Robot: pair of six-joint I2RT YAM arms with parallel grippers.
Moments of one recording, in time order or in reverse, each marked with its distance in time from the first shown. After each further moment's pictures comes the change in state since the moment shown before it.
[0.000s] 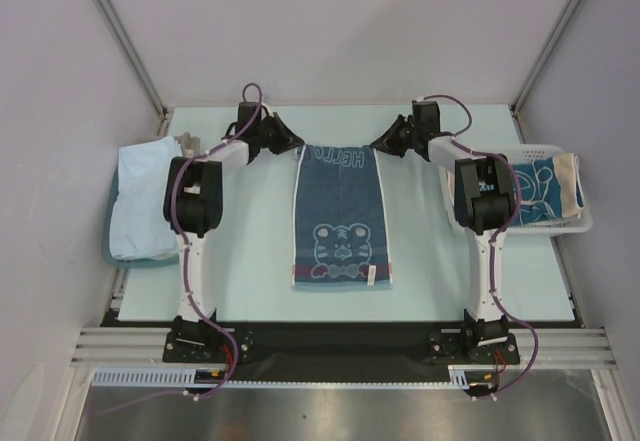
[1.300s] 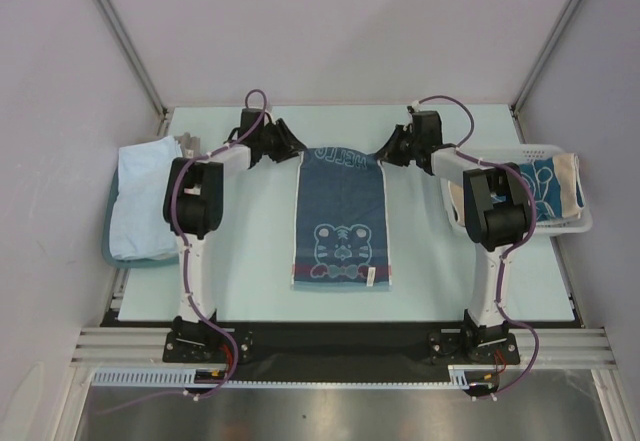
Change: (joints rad) left arm -0.012 -0.022 -0.066 0.001 -0.040 0.048; right arm 0.044 -0.225 -0.285 0.071 0.101 -0.227
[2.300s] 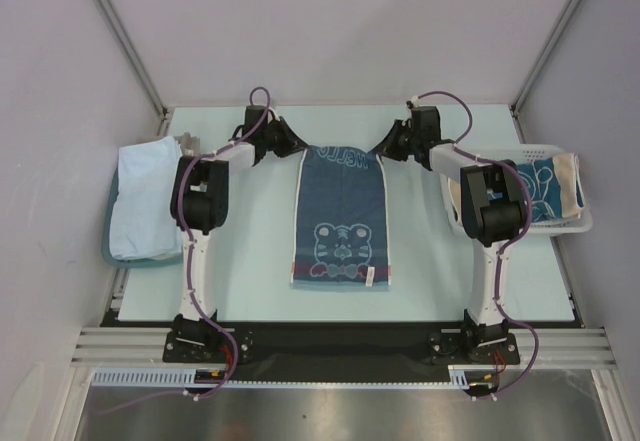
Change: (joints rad) left arm -0.006 0.084 0.096 0.022 0.034 -0.024; right arm -0.008 0.052 0.073 0.001 -0.013 0.009
